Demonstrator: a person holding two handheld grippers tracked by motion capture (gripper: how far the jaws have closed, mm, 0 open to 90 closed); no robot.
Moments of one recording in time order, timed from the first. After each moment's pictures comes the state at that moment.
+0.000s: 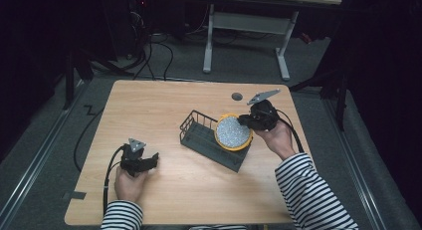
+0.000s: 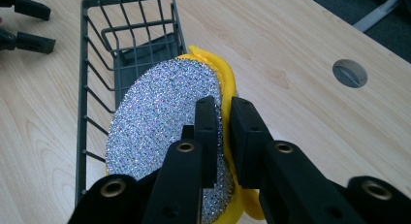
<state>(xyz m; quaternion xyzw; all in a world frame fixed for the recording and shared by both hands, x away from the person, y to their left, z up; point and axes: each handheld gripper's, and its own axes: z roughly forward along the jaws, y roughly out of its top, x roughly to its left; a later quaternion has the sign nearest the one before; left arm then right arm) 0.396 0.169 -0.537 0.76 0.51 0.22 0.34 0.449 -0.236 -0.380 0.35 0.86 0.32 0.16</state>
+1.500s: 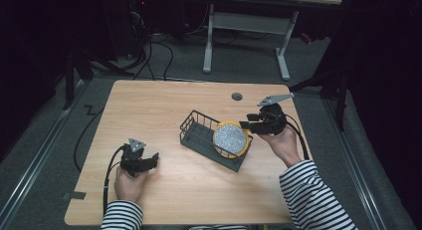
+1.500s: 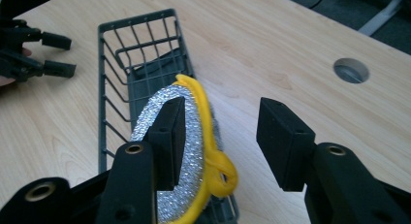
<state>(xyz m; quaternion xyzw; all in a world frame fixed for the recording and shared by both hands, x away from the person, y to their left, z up) 0.396 0.169 -0.537 0.76 0.51 0.22 0.34 0.433 -0.257 -0.380 0.38 0.83 0.38 0.14</state>
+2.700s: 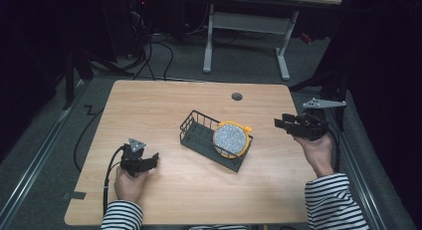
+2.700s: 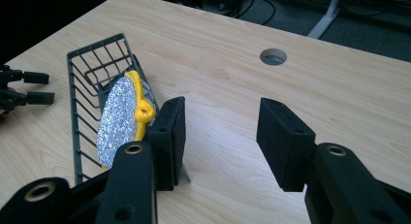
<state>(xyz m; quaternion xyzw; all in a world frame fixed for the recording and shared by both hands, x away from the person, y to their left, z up) 0.396 0.169 -0.537 0.76 0.51 0.22 0.34 0.395 -0.347 -0.362 0.46 0.76 0.42 0.17</state>
